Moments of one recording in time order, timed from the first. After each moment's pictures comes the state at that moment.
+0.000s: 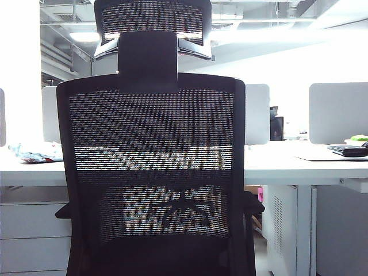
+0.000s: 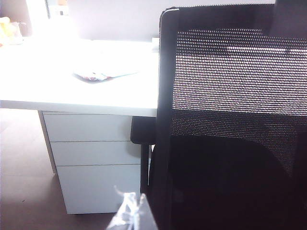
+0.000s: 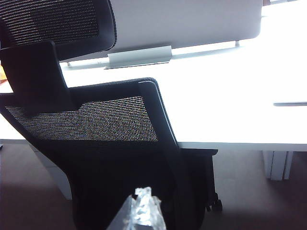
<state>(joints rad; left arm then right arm) -0.02 0.00 0.01 0.00 -0.06 -0.02 0.27 0.55 0.72 -0.25 -0.02 0.21</state>
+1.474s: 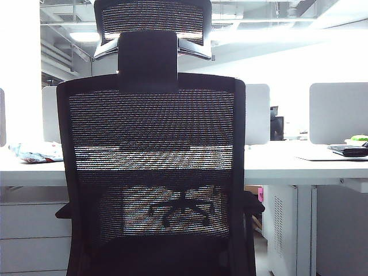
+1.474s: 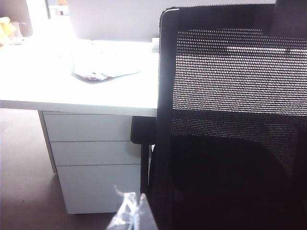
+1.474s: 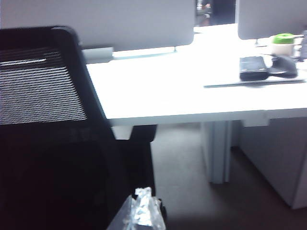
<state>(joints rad) -0.02 0.00 0.01 0.00 -0.06 -0.02 0.05 0.05 0.06 0.00 -0.03 0.11</state>
